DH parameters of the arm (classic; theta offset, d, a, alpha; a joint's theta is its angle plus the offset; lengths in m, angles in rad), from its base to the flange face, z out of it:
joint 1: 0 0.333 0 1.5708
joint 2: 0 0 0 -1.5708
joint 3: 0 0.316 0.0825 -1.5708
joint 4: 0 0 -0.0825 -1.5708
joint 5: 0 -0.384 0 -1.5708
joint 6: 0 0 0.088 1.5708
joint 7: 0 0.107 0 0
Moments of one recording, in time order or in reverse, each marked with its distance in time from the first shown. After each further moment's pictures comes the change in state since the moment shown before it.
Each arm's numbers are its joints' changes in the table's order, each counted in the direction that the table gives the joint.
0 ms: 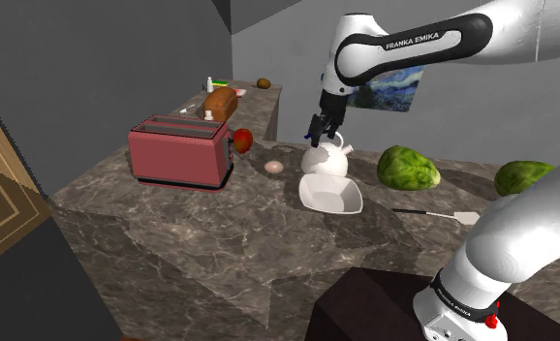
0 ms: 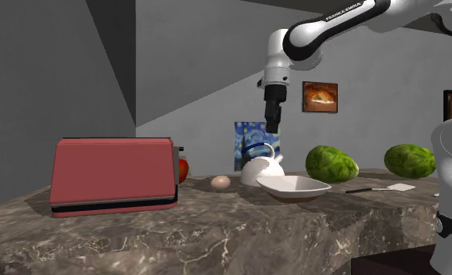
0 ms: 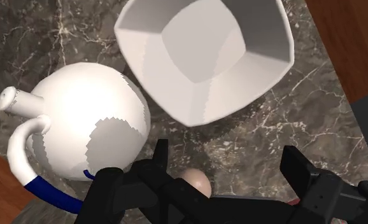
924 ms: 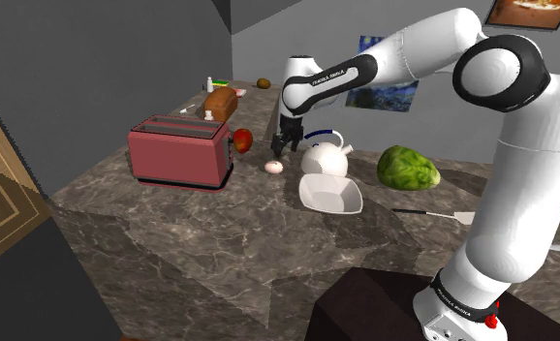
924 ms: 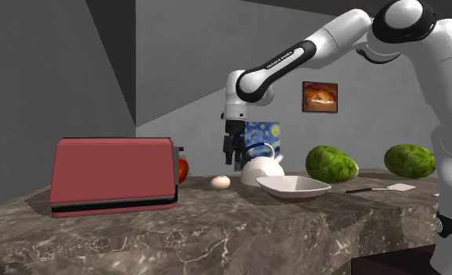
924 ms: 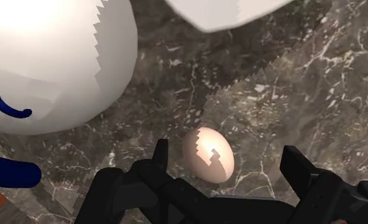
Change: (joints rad) arm 0.007 -0.546 0.013 -0.361 0.059 0.157 0.024
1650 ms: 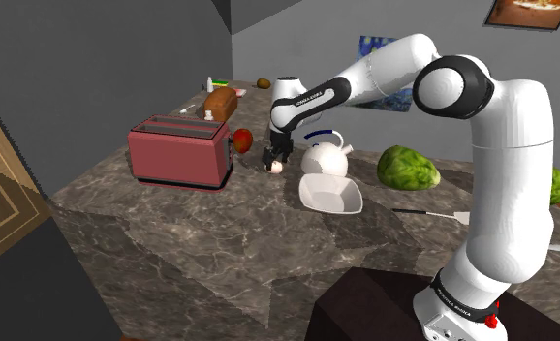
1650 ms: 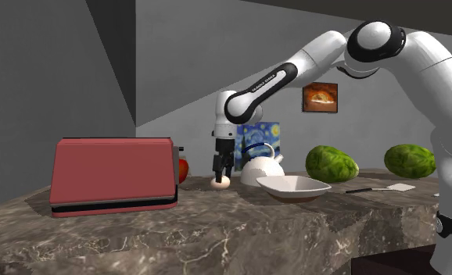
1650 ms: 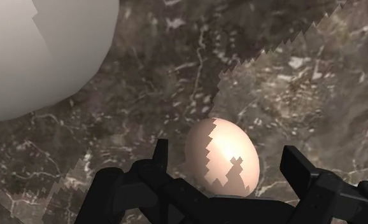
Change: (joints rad) arm 0.011 -0.206 -0.006 -0.122 0.023 0.075 0.008
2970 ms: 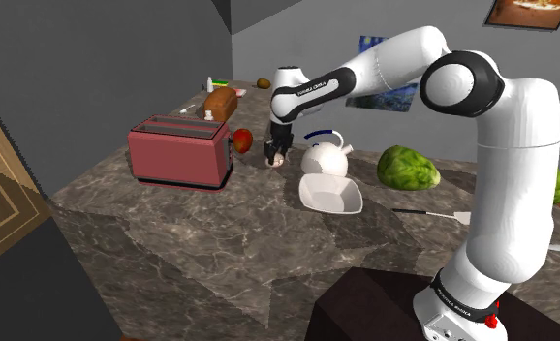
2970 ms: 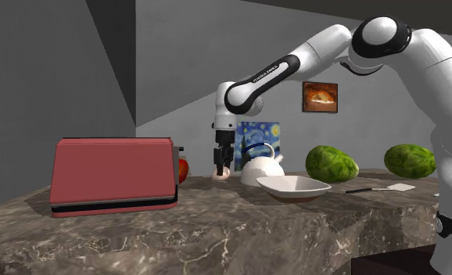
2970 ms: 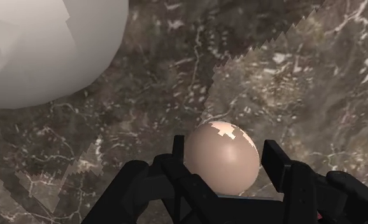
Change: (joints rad) arm 0.000 0.041 0.003 -0.025 -0.005 -0.065 0.000
